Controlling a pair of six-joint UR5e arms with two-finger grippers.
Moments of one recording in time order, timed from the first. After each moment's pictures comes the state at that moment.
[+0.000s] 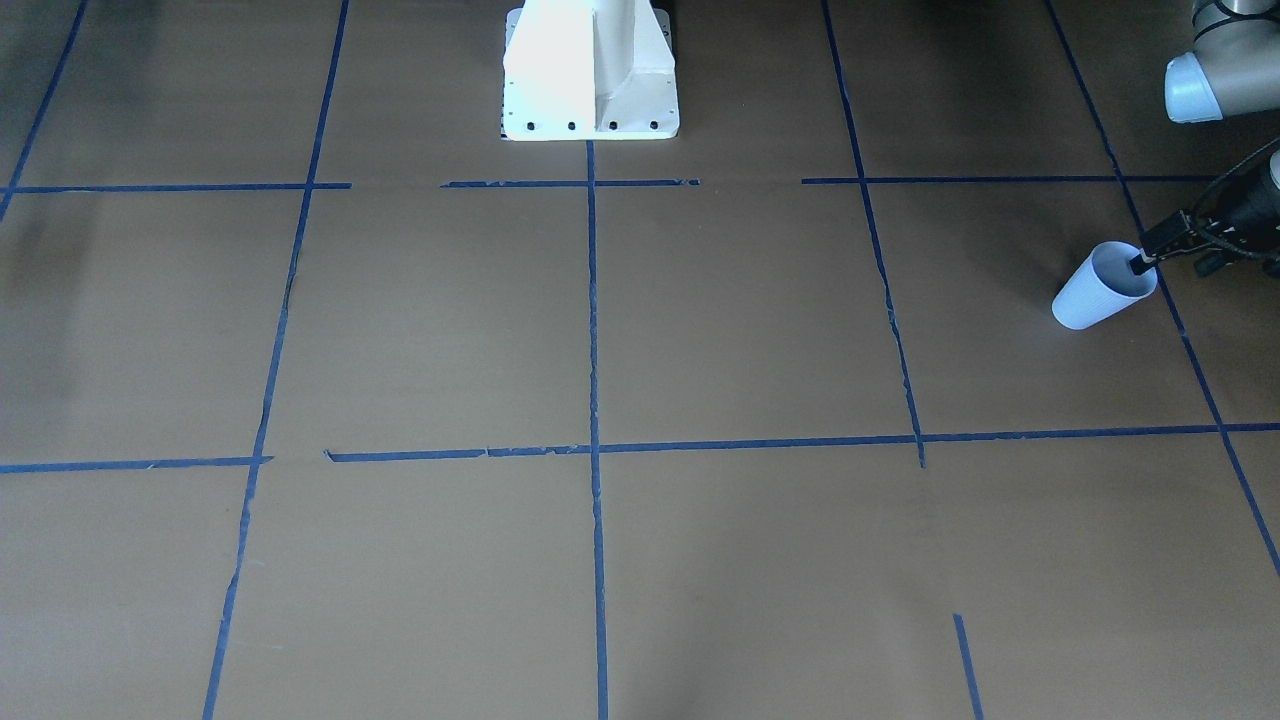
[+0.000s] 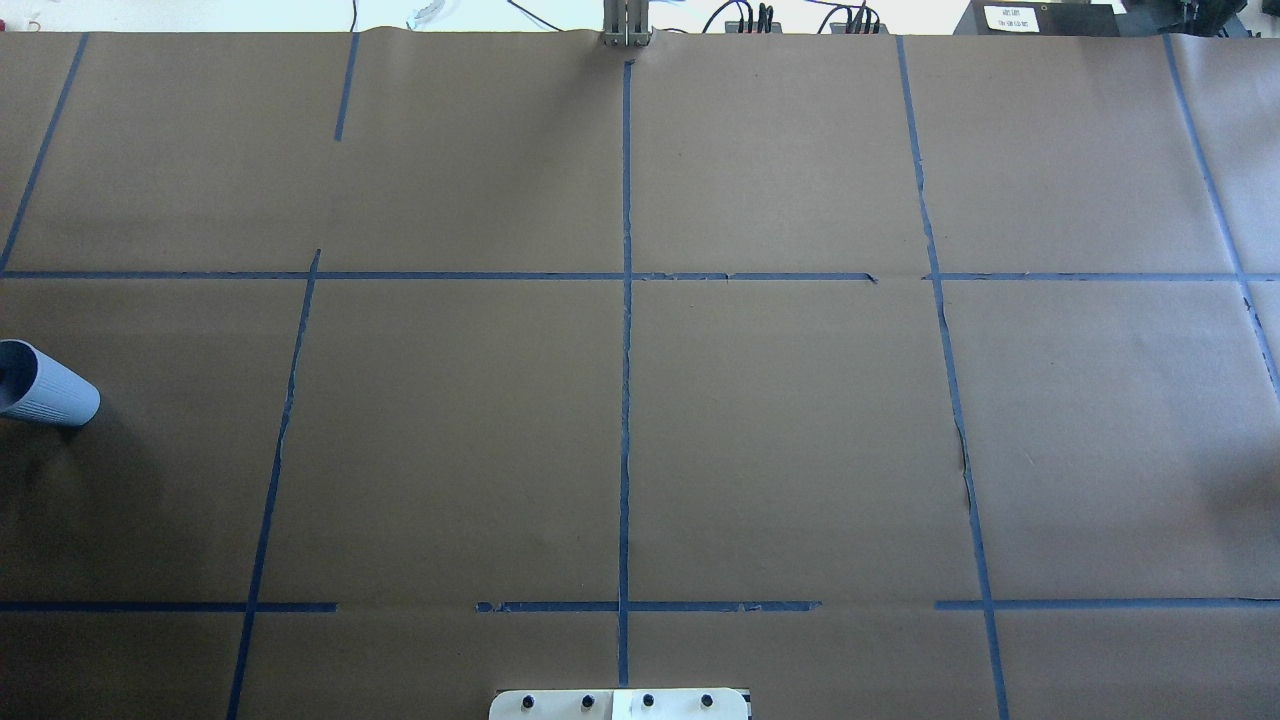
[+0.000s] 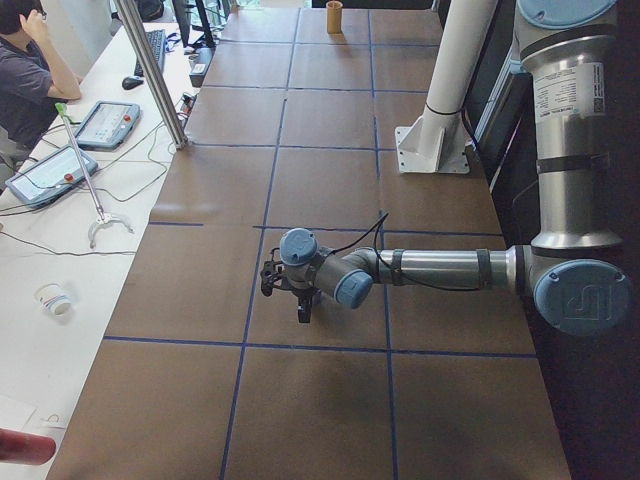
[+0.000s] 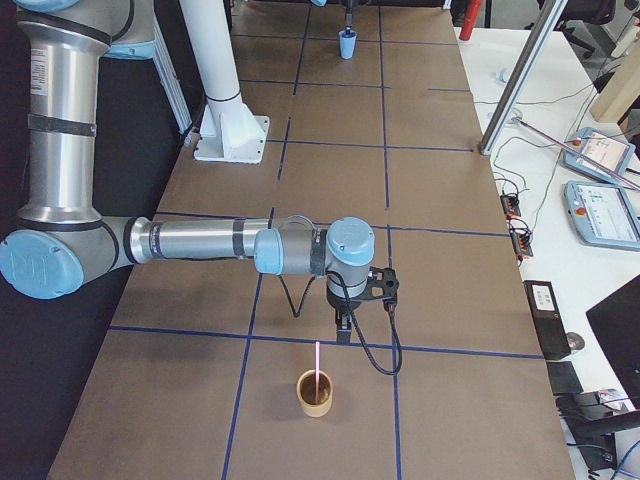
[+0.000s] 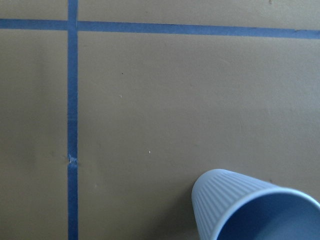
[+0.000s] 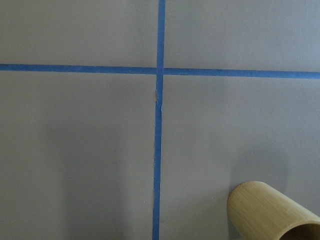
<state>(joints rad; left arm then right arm) -1.18 -1.43 -1.61 -2.08 -2.37 -0.54 1.56 -1.69 1.76 -1.62 2.31 0.01</state>
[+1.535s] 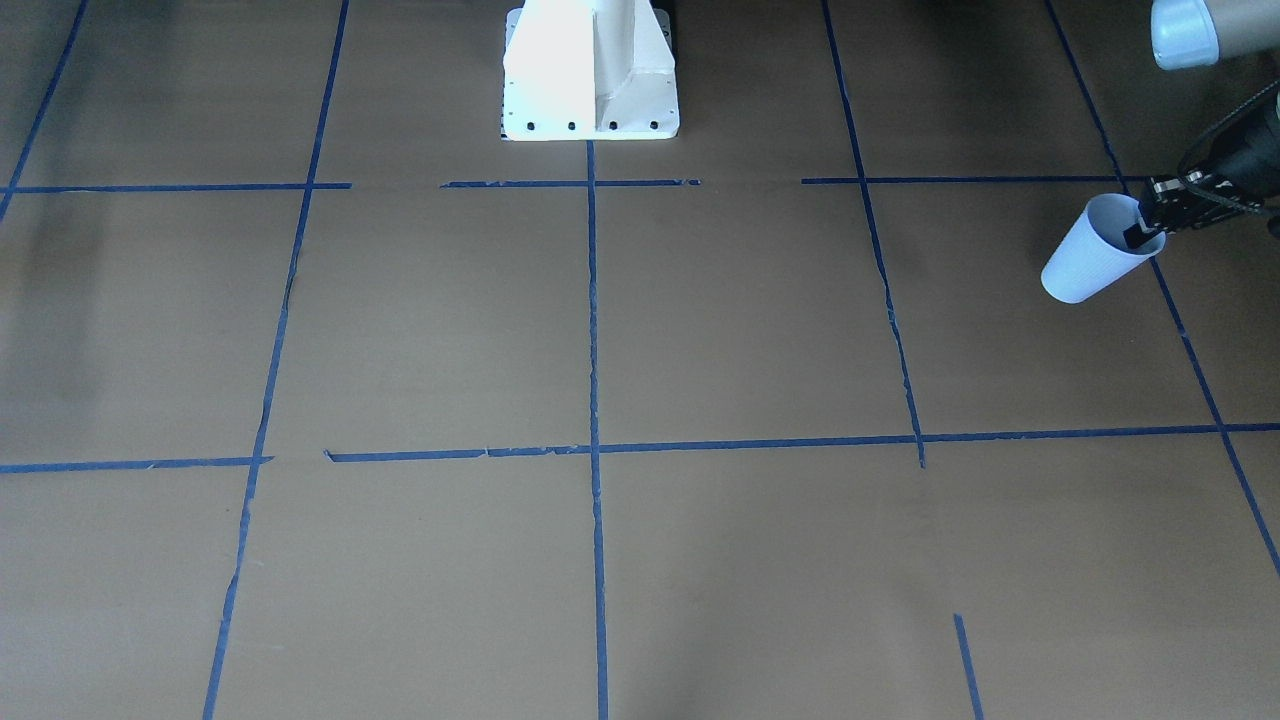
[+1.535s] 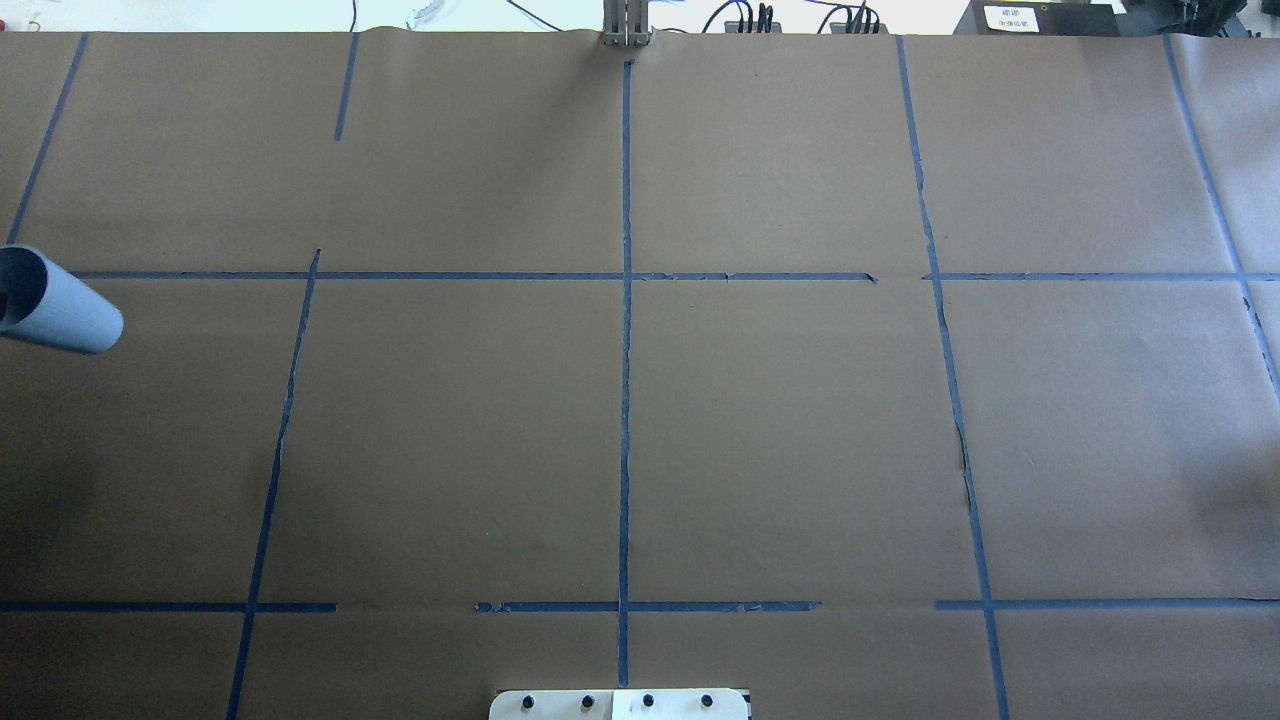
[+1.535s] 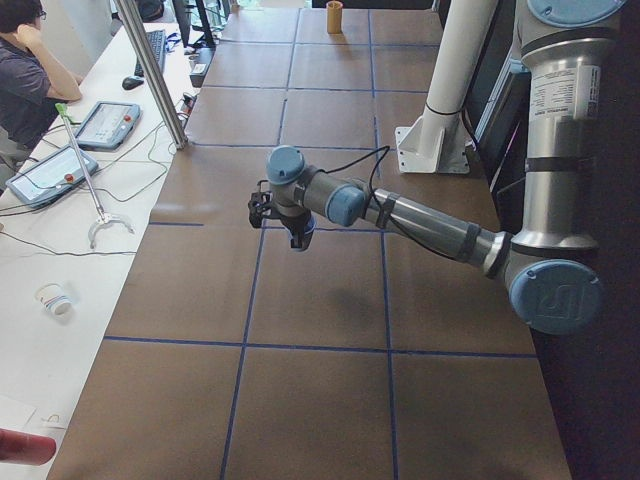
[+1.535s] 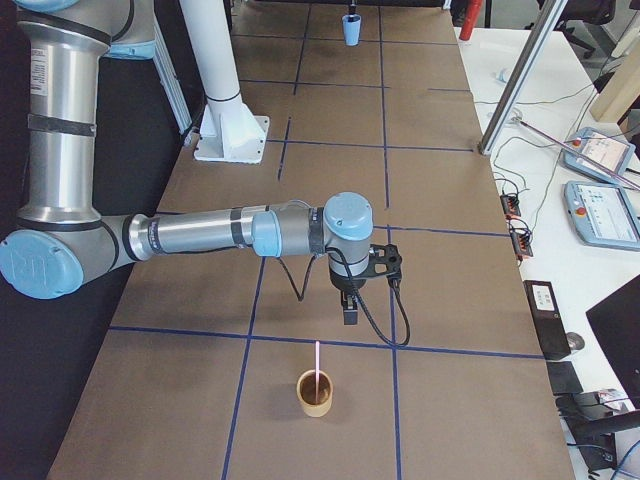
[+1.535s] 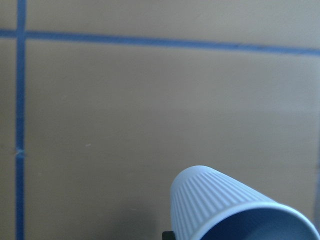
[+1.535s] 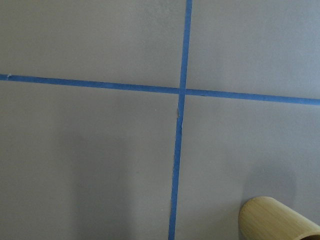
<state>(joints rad) -1.25 -1.61 -1.99 -1.51 -2.45 -0.58 1.56 -1.70 1.85 -1.62 2.31 0.01</state>
